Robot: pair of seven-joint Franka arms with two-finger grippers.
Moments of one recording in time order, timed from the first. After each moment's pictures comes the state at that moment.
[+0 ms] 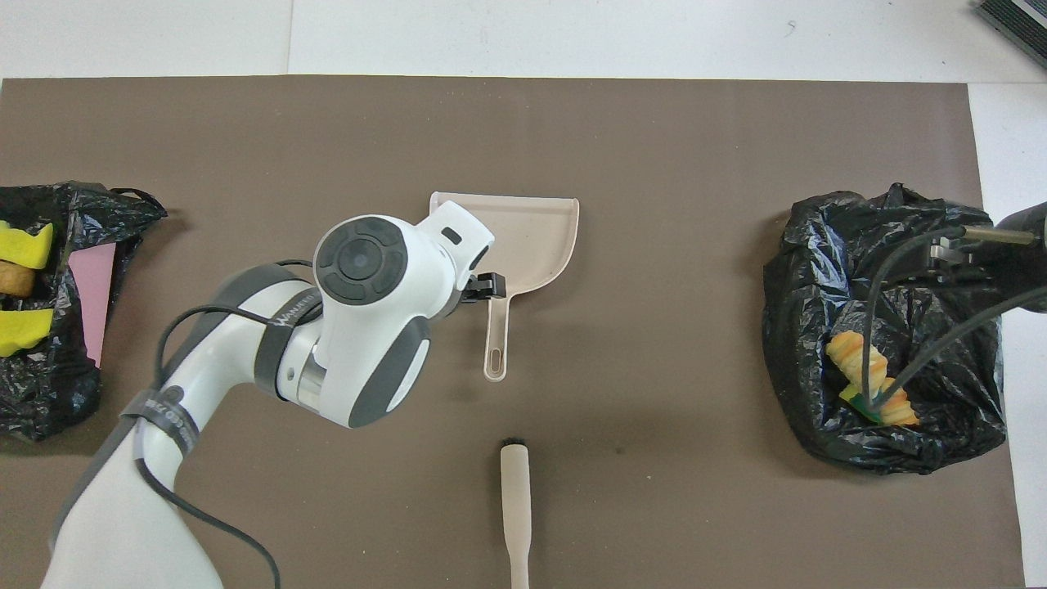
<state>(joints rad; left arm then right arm) -0.66 0.24 0.13 -1.85 -0.11 2.21 -0.49 0.07 -0.04 -0.01 -1.57 -0.02 1.51 0.25</state>
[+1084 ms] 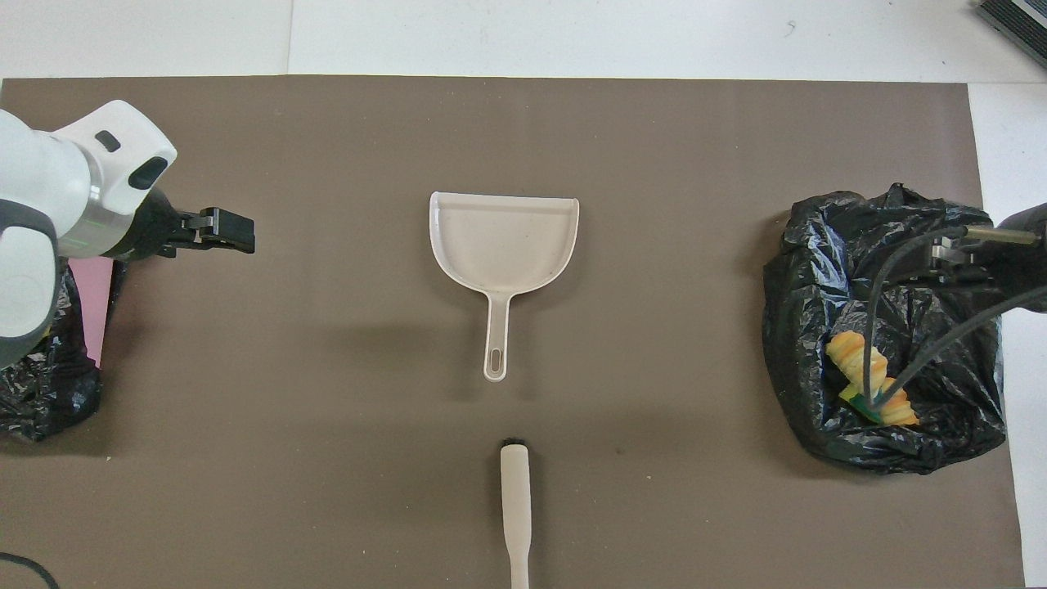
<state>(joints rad) -0.26 0.08 0.14 -1.72 -0.11 1.86 -0.06 0.07 -0.04 -0.01 -1.57 -0.02 1.51 0.25</state>
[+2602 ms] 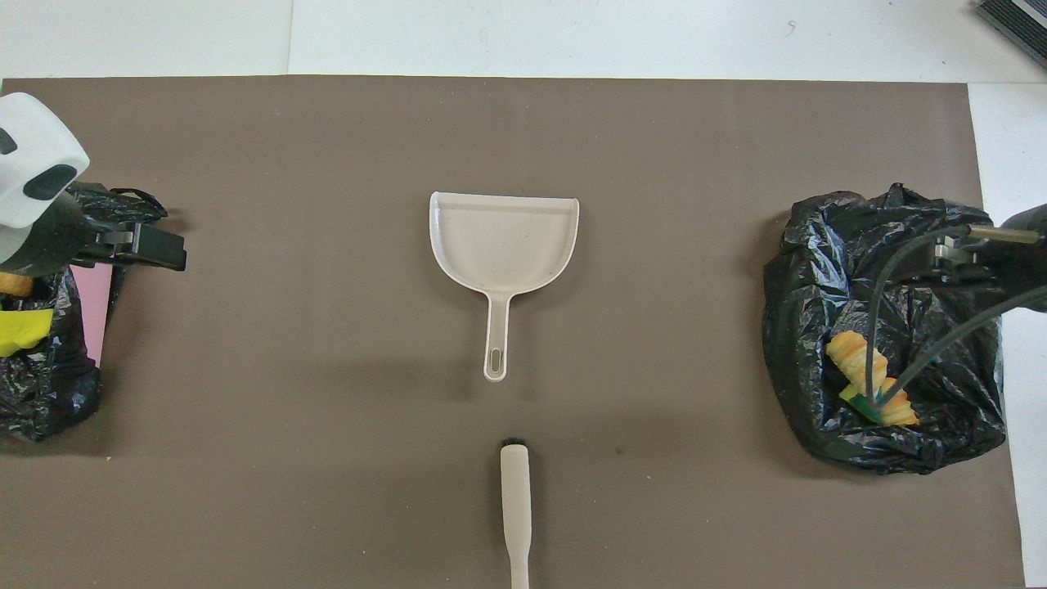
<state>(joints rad) -0.07 0.01 -0.04 -1.65 -0.02 1.69 0.01 0.07 -0.04 -0.01 -1.57 -0.02 1.51 0.25</state>
